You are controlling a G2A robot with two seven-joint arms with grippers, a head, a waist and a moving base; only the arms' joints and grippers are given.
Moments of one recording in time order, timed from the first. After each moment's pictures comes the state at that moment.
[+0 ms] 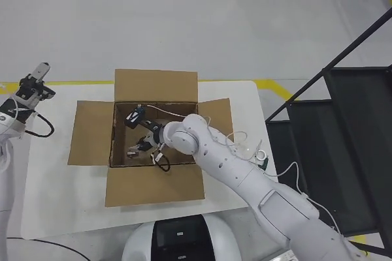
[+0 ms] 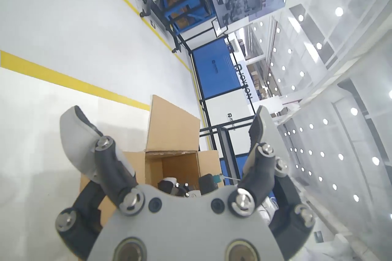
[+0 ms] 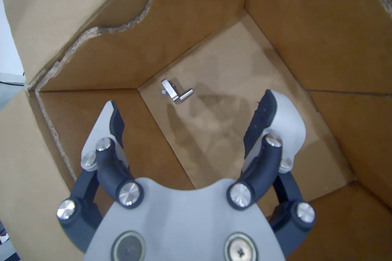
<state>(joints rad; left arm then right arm) 1.09 -0.98 -1.65 -1.40 -0.10 -0.17 -0.62 -0.75 -1.59 0.77 -1.07 -0.93 -0.31 0.74</state>
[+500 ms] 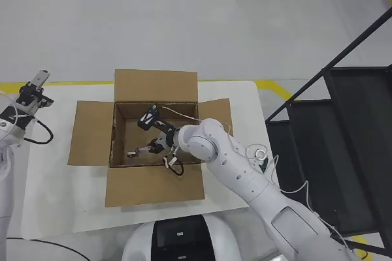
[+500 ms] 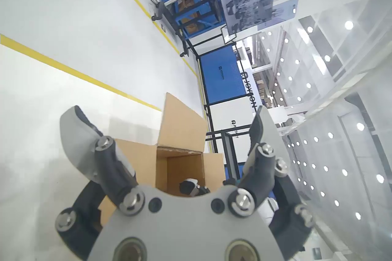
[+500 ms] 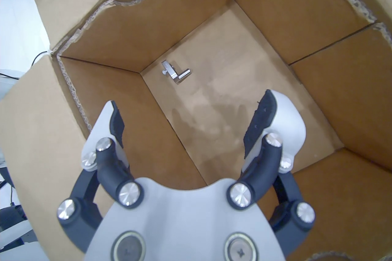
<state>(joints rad) 1.13 -0.98 -1.64 -1.39 -0.06 -0.11 -0.60 -0.90 -1.52 0.90 -1.31 -0.98 -0.33 0.82</state>
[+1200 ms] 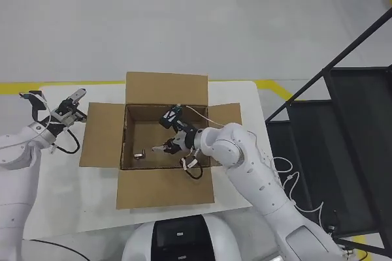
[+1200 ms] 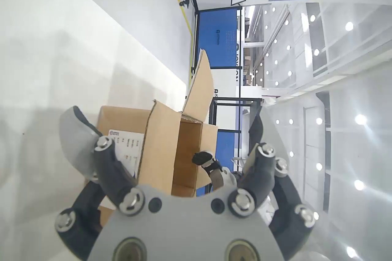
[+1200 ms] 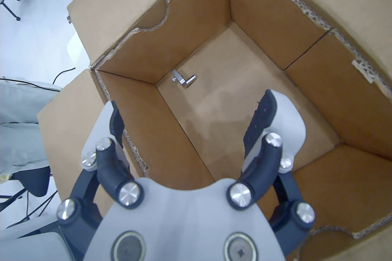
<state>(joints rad) 1.00 -1.02 -1.46 -1.14 -0.24 -0.15 -0.80 -1.09 -1.44 1.10 -1.57 -0.93 -0.38 0.90</state>
